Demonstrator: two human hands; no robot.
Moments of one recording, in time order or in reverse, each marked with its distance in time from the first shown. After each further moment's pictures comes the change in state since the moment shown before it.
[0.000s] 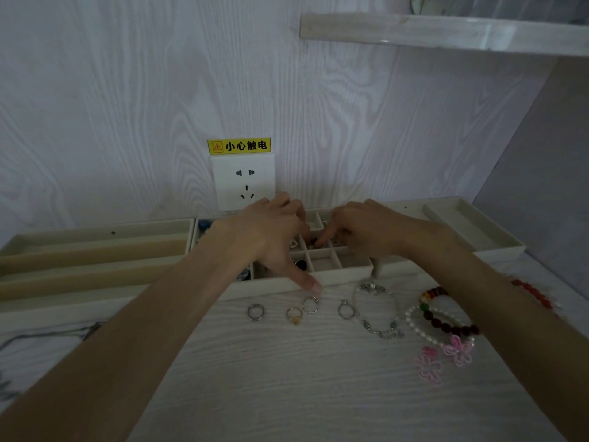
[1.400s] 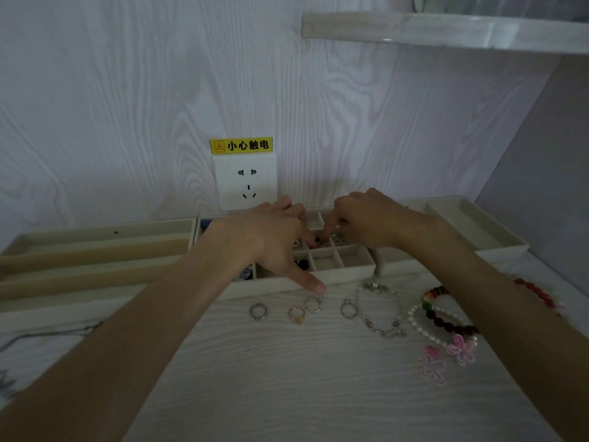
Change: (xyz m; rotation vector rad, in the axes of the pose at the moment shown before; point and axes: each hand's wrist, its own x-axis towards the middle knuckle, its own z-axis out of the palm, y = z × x) left_hand -0.005 0.001 -0.001 -0.072 -0.051 0.029; right_hand 0.005 -0.002 -0.008 -0.035 0.039 0.099
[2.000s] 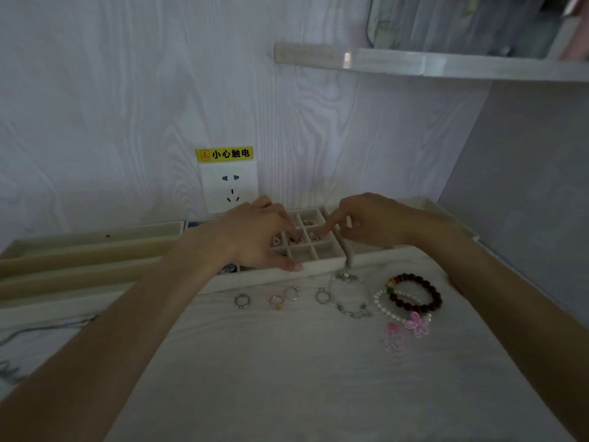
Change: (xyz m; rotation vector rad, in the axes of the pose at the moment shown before) left_hand -0.023 0.011 -0.004 -0.109 0.181 -0.006; right_hand -0.053 0.019 -0.009 0.241 0.015 0.014
